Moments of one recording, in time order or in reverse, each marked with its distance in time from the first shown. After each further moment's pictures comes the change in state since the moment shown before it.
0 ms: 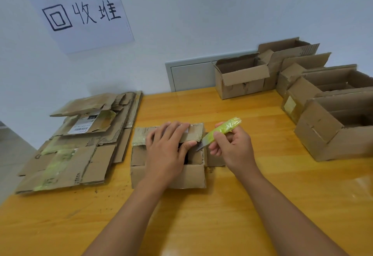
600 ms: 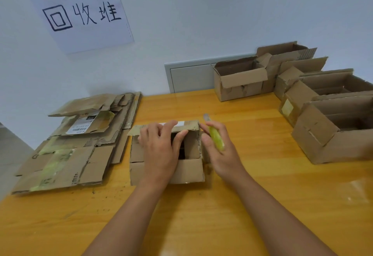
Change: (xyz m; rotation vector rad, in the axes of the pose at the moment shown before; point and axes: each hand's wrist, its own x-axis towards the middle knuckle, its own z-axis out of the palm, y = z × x) left_hand 0.008 -0.001 0.007 -0.086 0.377 -0.055; right_hand 0.000 0.019 0.007 -0.150 -0.205 -0.089
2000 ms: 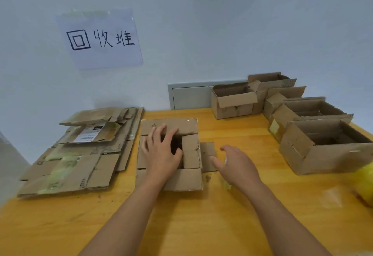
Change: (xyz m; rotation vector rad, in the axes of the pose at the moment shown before) left_hand 0.013 -0.004 -0.018 0.035 -0.392 -0.244; right_hand -0.014 -0.040 -0.026 -1.032 -0.025 0.274
